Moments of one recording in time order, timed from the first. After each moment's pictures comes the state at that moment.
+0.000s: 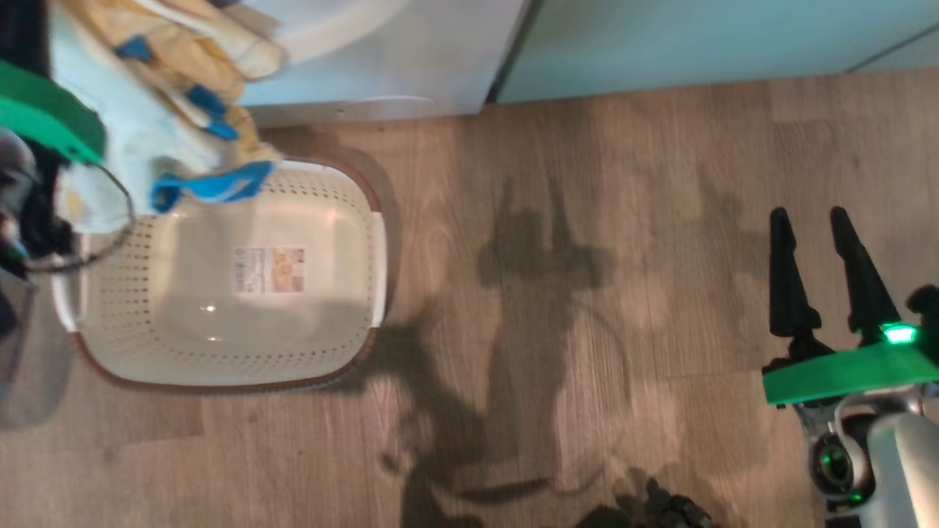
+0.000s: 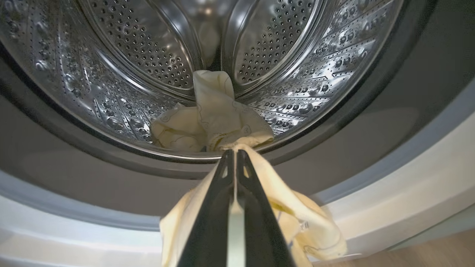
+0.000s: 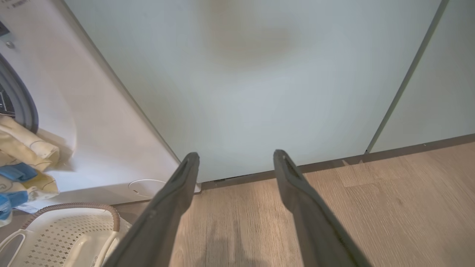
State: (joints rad) left arm -0.69 0.56 -0.12 0.23 -0.48 0.08 -0.05; right arm -0.20 -0.05 0.09 0.05 0.34 0.13 -0.18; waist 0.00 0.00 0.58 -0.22
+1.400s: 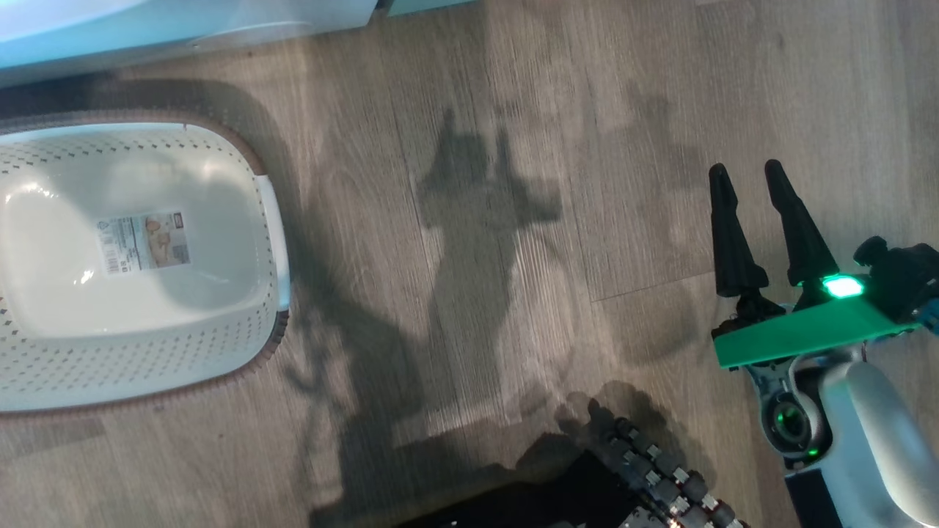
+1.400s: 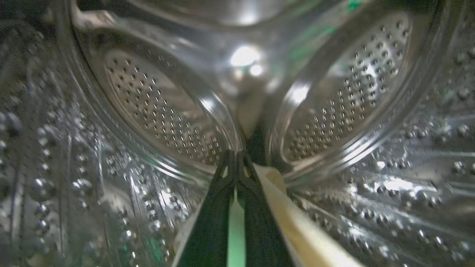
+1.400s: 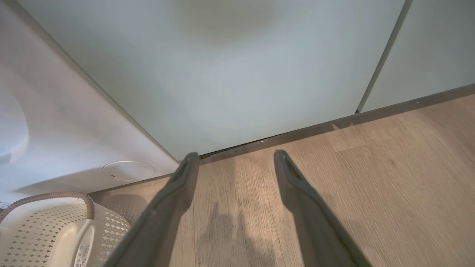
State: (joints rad) left arm -1.54 0.71 -0.23 0.70 -0.32 0.03 0.01; right arm -0.35 -0.05 0.25 0.17 0.47 0.13 -0.25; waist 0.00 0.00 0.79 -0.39
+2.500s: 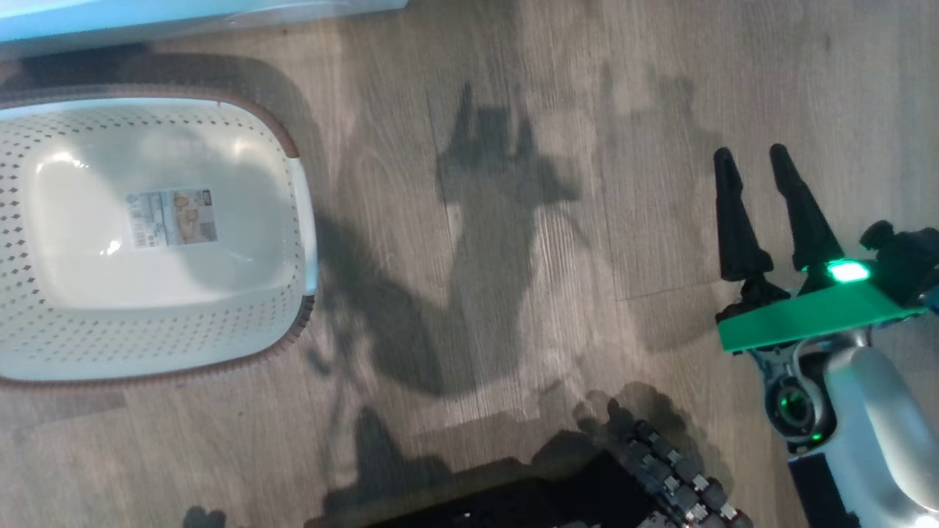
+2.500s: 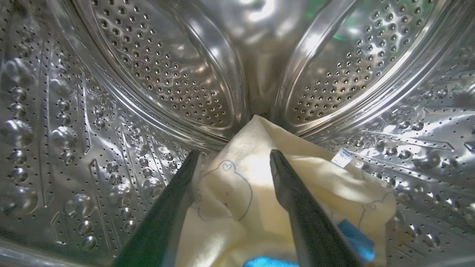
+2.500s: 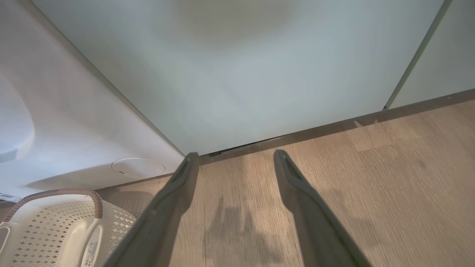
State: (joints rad) left arm -1.59 0.64 -0.27 0.87 -0.37 -0.02 -0.01; right arm -0.39 -0.05 0.24 0.19 0.47 0.13 -0.25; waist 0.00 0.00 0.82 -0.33
